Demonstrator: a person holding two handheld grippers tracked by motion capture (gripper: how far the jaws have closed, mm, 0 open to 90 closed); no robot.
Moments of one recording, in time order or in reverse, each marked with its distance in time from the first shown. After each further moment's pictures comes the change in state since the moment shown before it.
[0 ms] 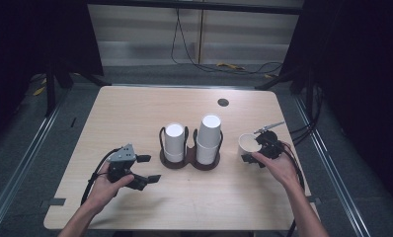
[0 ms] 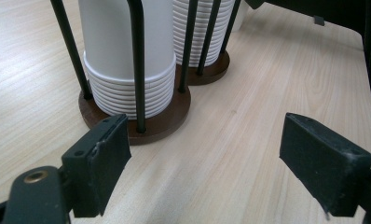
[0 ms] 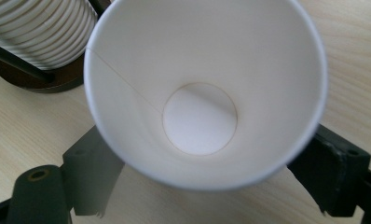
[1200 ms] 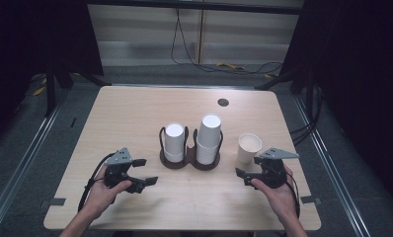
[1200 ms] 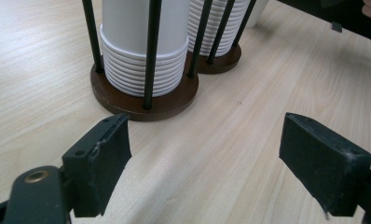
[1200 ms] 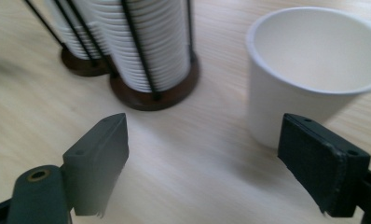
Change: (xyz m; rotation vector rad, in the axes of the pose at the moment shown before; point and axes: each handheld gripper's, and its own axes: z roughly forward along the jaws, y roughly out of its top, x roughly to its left) left arm -0.008 -0.011 -0.008 0.005 0.064 -0.100; right arm 0.066 -0.058 -0.035 -0.363 0.040 0.027
